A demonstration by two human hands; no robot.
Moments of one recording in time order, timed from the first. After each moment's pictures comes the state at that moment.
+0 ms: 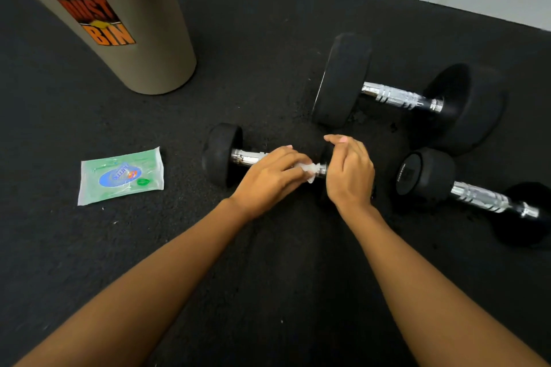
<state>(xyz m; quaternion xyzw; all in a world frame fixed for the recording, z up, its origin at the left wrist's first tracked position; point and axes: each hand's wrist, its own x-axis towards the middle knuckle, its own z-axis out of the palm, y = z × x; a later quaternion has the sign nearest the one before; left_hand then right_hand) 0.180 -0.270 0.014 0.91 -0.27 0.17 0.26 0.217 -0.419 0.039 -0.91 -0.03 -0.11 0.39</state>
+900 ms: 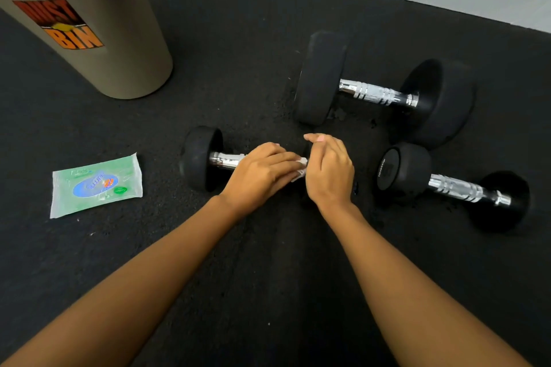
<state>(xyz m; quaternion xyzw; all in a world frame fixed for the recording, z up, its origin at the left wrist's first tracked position) 0.192 -0.282 0.020 0.91 -0.27 0.16 0.26 0.214 -0.420 0.042 -0.91 -0.03 -0.09 0.40</state>
